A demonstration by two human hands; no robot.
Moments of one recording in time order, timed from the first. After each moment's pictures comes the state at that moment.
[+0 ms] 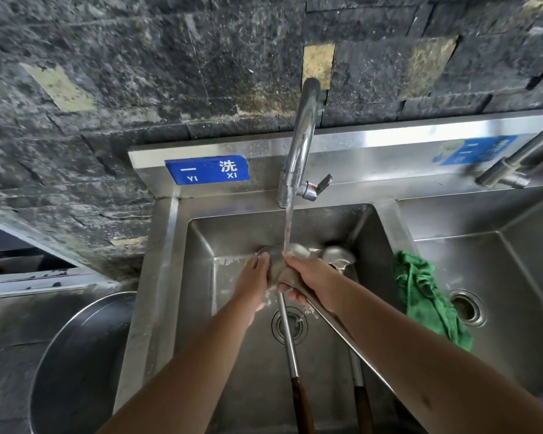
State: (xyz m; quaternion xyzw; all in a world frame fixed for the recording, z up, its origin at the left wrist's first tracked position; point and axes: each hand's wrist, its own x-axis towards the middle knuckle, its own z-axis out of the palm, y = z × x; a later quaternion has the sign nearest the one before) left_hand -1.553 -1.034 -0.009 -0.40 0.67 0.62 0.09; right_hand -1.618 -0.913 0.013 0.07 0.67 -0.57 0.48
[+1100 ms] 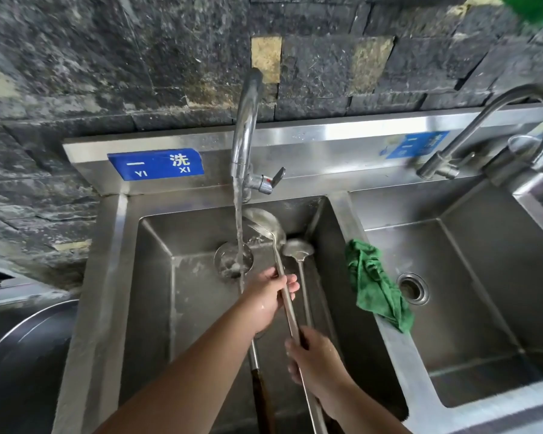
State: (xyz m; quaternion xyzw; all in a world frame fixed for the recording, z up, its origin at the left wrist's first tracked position) left_hand -1.566 -0.942 -0.029 -0.32 0.48 0.81 0.14; right_hand -1.491 -0.809 0.001 0.15 0.77 -0.50 0.37
